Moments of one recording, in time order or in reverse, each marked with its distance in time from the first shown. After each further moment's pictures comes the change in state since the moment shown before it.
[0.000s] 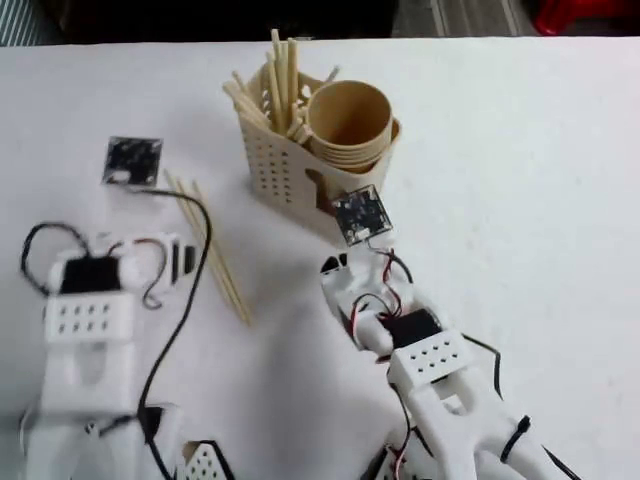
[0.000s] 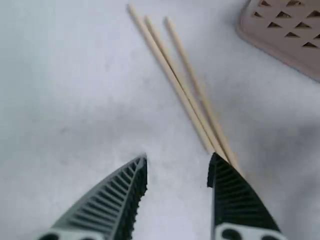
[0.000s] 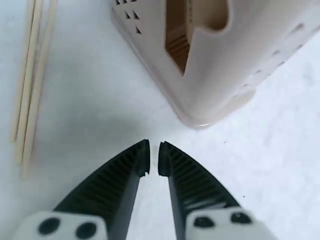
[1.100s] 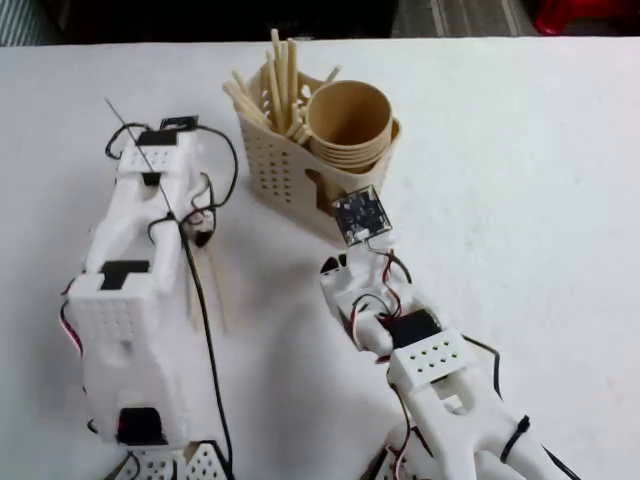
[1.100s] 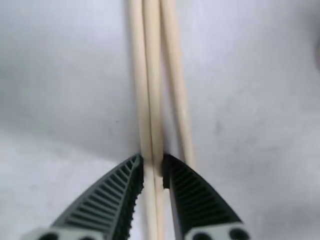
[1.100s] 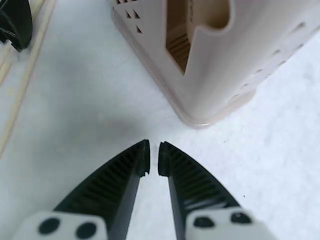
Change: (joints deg) left arm 1.8 76.4 -58.5 16.5 12.4; right arm 0.0 0.0 0.1 0.0 0.0
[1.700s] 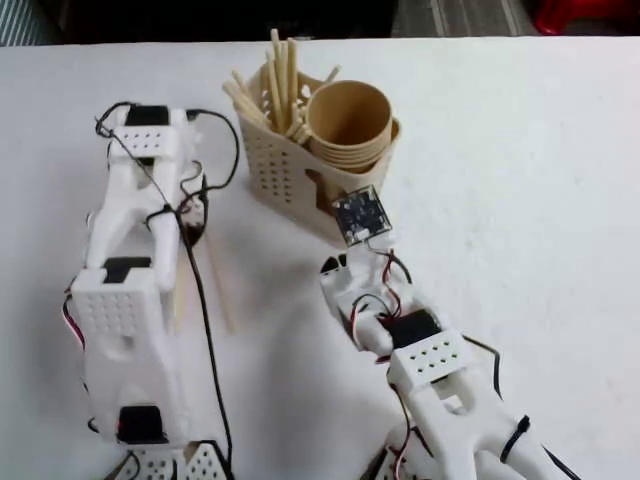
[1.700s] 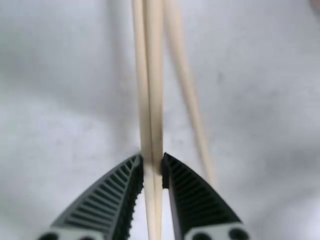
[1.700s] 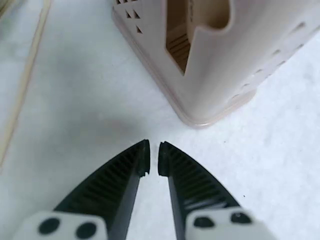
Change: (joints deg) left arm -0.3 1.2 -14.8 19.4 -4.9; right arm 0.0 0.0 0.0 0.0 0.0
